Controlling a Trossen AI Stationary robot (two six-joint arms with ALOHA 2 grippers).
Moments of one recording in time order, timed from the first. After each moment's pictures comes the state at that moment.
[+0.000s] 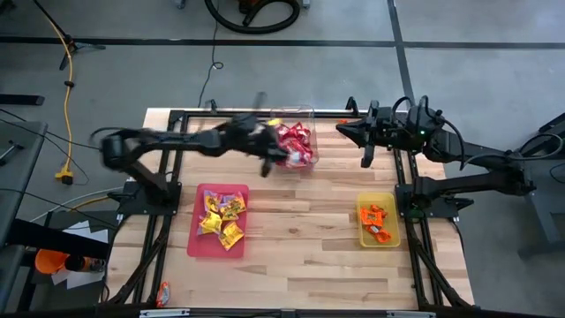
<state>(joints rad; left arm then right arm) 0.33 1.57 0.95 0.26 0.41 -0.10 -0.23 0.88 0.97 -0.09 -0.02 0.10</state>
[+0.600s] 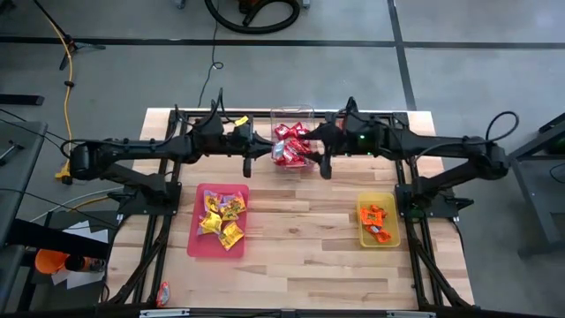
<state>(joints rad) 0.29 1.25 0.78 0.42 0.26 -0.04 -0.16 1.28 1.13 -0.13 -0.04 -0.08</state>
